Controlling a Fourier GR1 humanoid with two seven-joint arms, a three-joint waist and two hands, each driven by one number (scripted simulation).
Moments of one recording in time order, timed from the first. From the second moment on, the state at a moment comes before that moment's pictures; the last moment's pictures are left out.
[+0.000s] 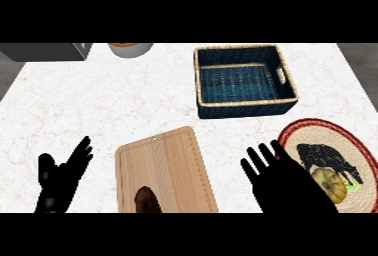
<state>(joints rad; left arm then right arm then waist) 0.11 0.39 -0.21 -1.45 0.28 0.20 0.18 -0.37 -0.35 0.60 -2.17 0.69 1.38 0.87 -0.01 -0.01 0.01</state>
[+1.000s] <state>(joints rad) 0.10 0.36 -0.18 -1.45 0.25 0.16 0.20 -0.28 -0.70 0.74 -2.05 0.87 1.08 0.64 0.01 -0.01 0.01</state>
